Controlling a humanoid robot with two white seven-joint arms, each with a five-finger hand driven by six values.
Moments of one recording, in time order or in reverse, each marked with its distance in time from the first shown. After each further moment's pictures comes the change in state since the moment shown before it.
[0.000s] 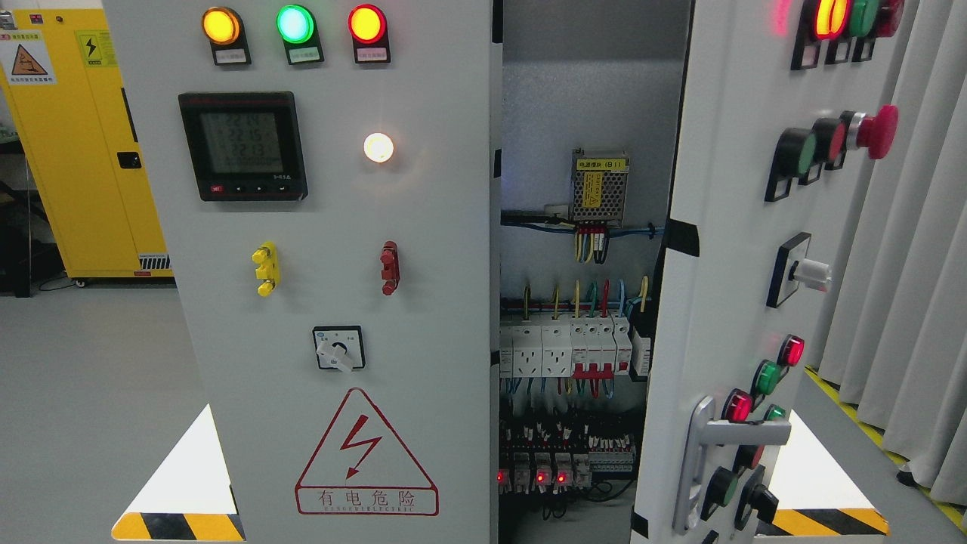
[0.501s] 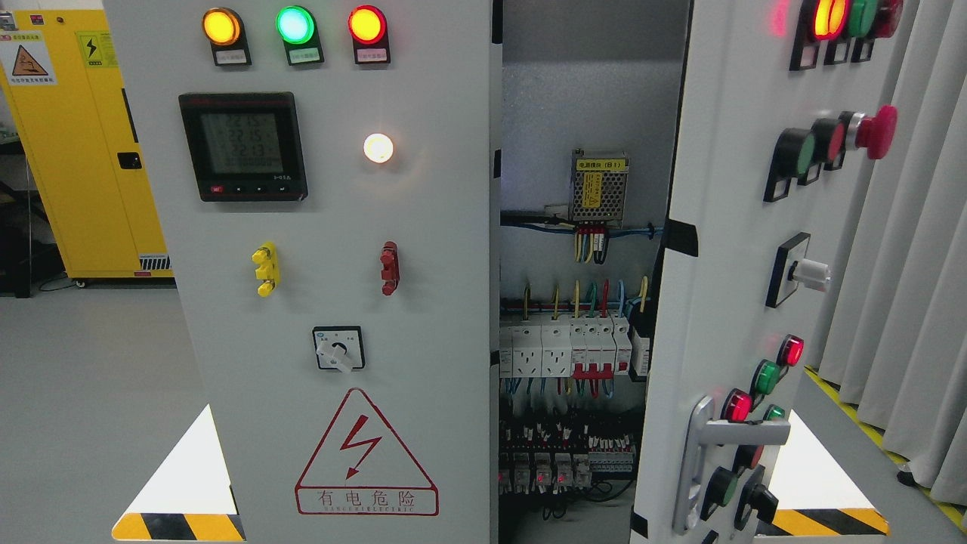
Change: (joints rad) left arm 0.154 0.072 0.026 -0.473 0.003 -0.002 -0.463; right arm -0.022 -0.009 -0.007 0.000 0.000 0.001 0.000
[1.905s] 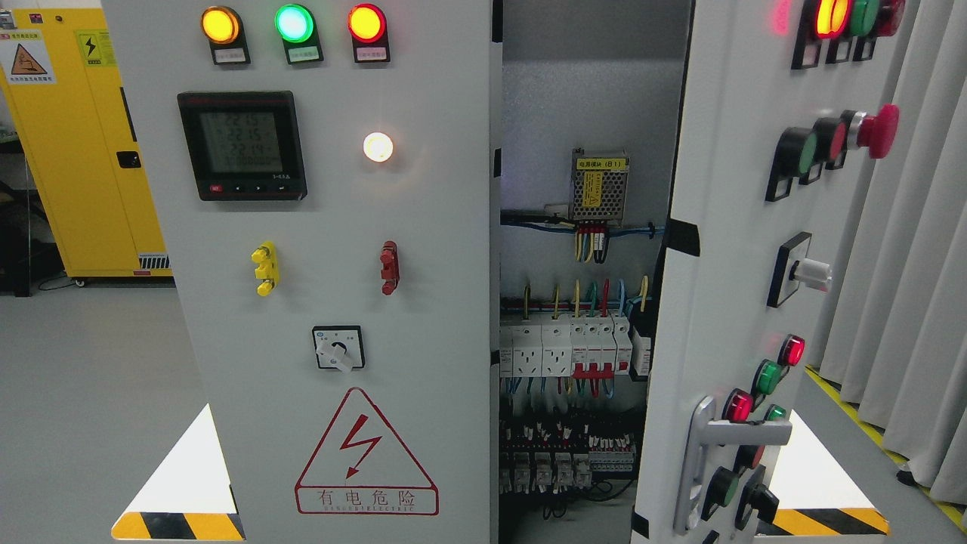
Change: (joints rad) left arm -0.335 0.385 -0.038 -0.966 0.523 0.487 -0.141; right arm 0.022 0.009 0.005 -0.019 0.000 0.000 0.000
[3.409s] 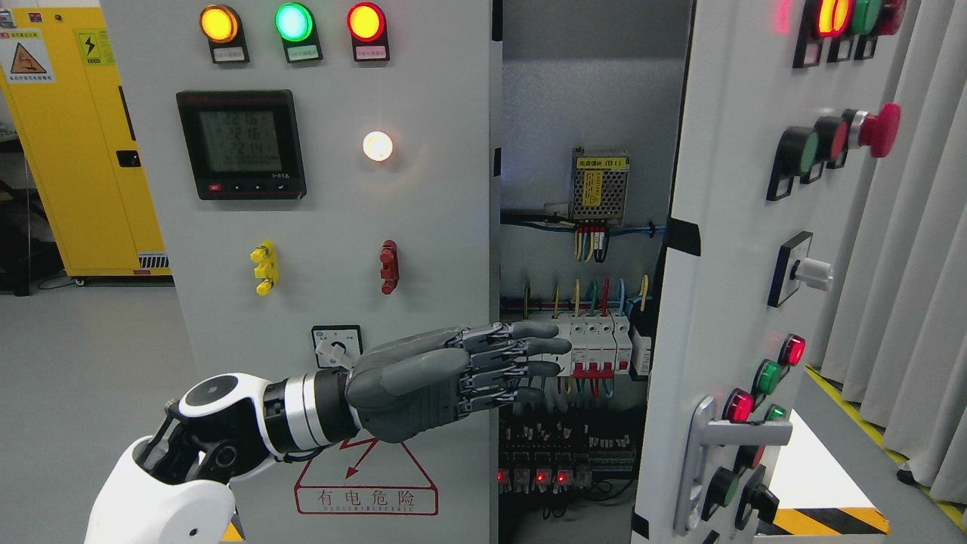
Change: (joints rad) left arm -0.851 -0.182 -0.171 0.116 0.191 0.302 -0.009; right arm 0.000 -0.031 0.026 -0.015 0.000 0.000 -0.001
